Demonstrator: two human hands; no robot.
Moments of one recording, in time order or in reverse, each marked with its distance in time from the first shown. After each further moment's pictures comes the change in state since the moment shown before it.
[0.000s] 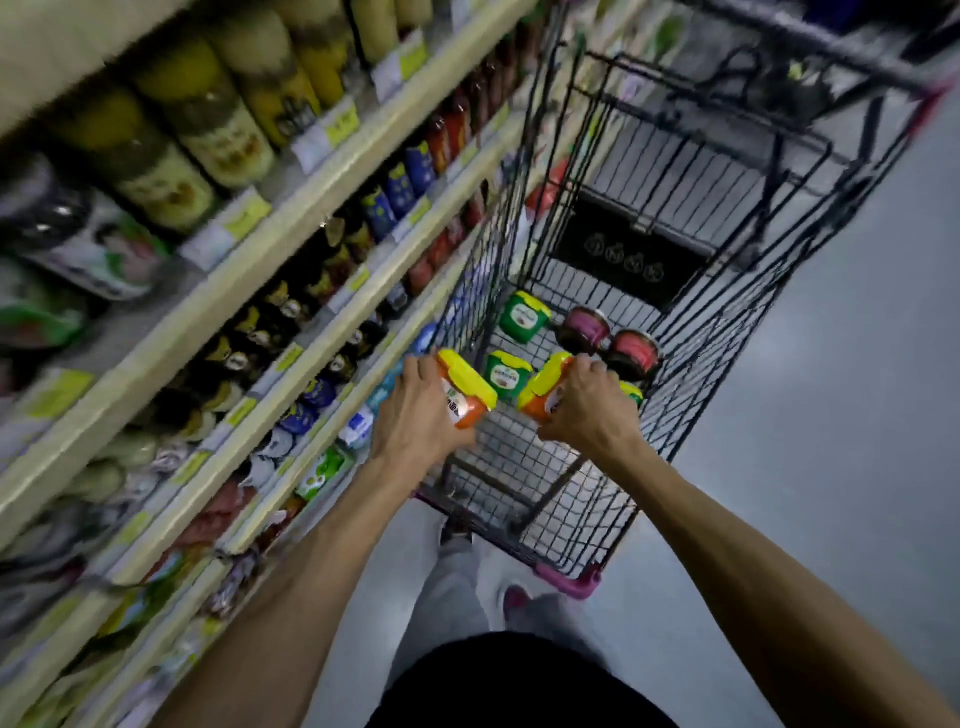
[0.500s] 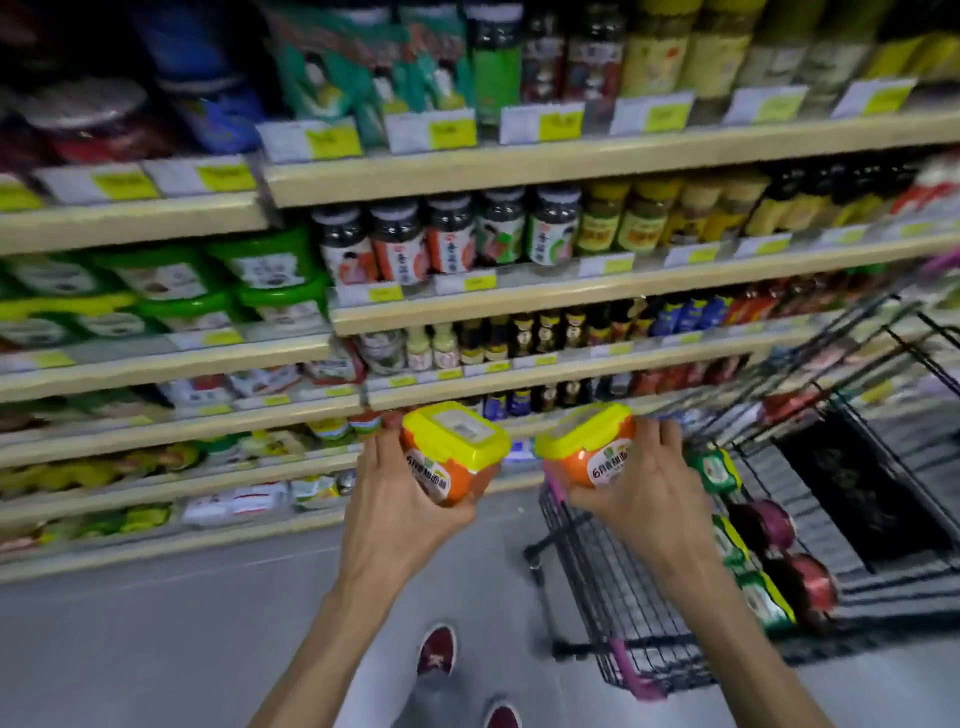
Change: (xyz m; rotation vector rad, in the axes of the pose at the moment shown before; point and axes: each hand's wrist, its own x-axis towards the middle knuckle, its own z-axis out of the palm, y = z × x) left_hand -0.330 -0.048 -0.040 -0.551 0.771 -0.743; right_hand -0.195 -0.108 -0.042 0.051 0.199 -0.756
